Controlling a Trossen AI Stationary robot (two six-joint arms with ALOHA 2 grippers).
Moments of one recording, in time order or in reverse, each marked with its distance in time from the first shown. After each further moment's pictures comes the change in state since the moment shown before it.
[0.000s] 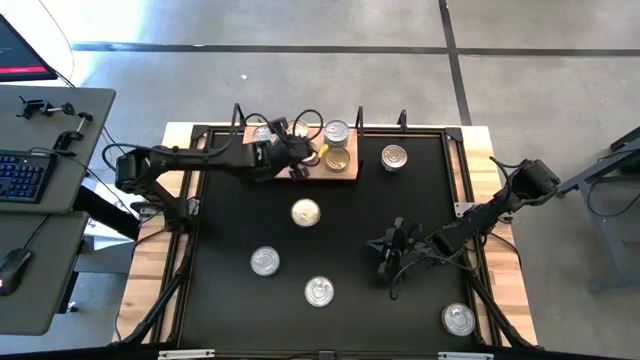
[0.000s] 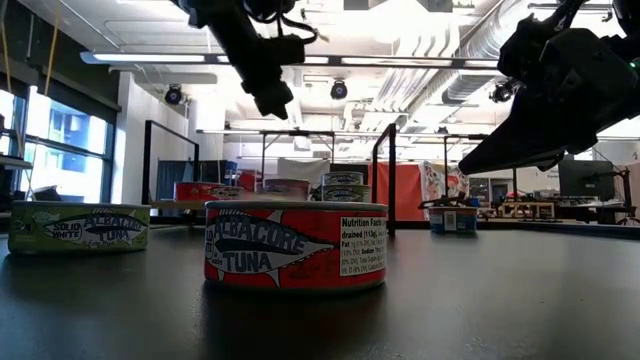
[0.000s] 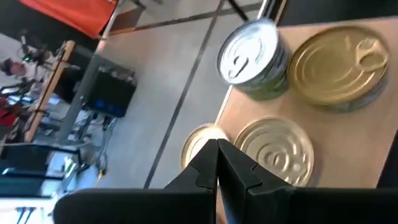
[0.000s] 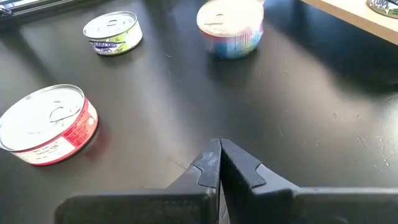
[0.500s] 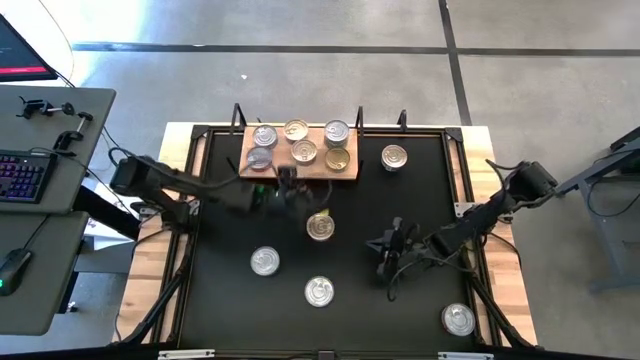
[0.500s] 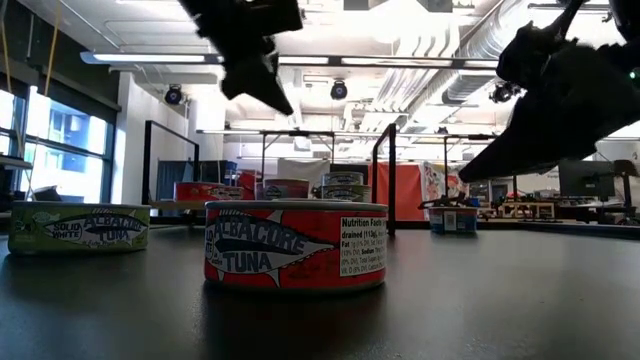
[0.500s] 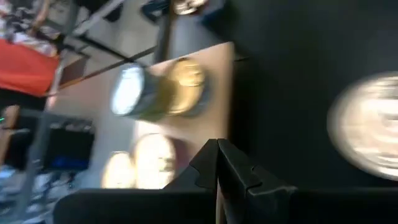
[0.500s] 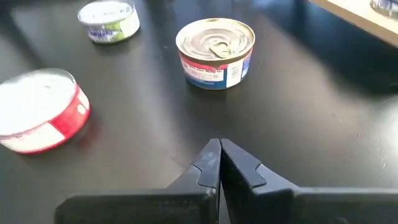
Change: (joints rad) left arm -0.323 -0.006 -0.048 -0.103 0.036 -0.085; right arm -0.009 0.029 0.000 0.008 -0.002 -0.034
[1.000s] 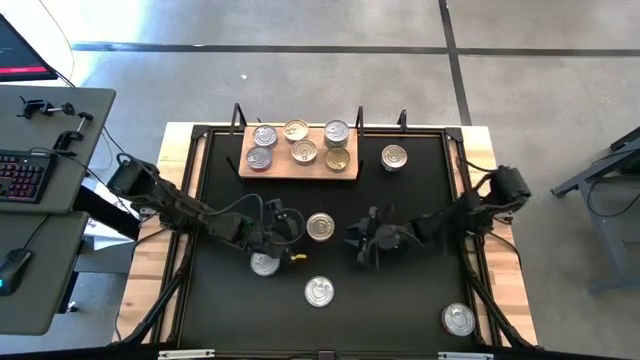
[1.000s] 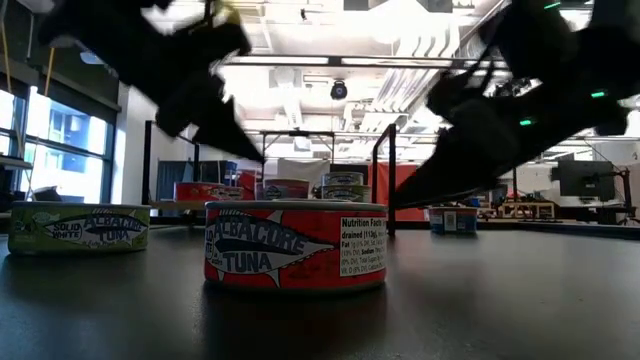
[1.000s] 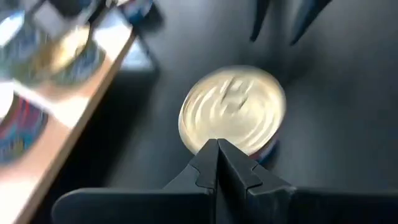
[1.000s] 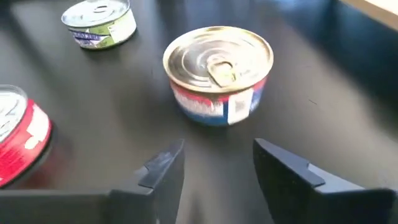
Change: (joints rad) left arm -0.237 0.005 -0.393 0.483 0.034 -0.460; right arm -0.269 0.218 0.025 0.357 -0.298 -0.279
